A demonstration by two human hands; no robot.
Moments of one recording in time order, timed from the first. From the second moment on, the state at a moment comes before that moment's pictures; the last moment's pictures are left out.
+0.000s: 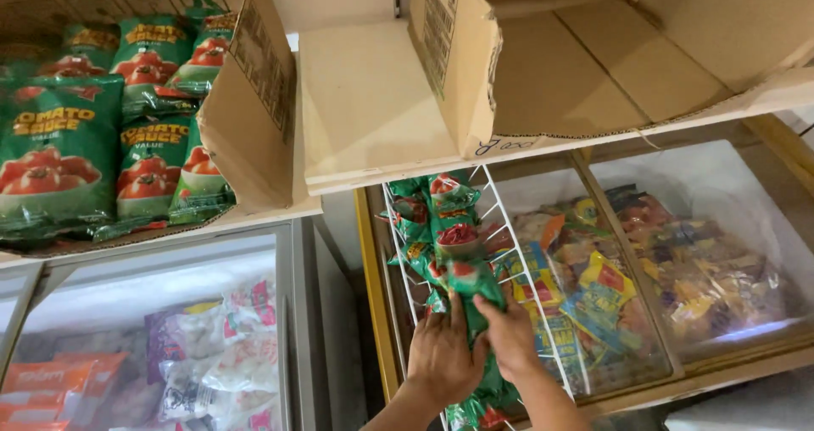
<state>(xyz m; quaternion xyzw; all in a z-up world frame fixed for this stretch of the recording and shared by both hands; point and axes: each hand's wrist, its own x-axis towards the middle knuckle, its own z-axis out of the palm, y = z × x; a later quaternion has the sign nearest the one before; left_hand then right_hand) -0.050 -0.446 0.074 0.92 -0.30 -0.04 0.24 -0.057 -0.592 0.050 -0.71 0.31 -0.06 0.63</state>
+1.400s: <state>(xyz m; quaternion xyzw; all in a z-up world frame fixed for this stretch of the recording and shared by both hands) -0.012 -0.094 -0.021 0.75 0.21 -0.16 0.61 -0.060 -0.231 -0.020 -0.62 0.15 0.19 0.75</state>
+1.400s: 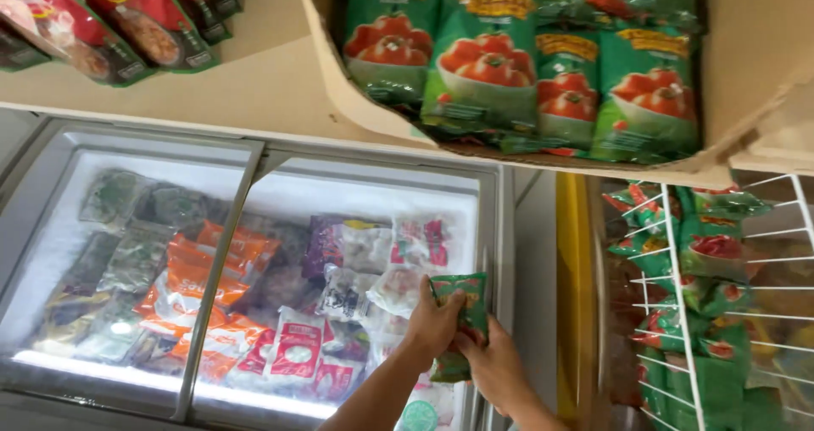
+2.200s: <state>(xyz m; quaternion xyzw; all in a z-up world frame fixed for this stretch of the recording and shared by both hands) 0.047 0.039 -0.053 0.44 0.24 -0.36 0.78 -0.003 -0.207 -0.010 -0.64 0.36 0.19 0.66</state>
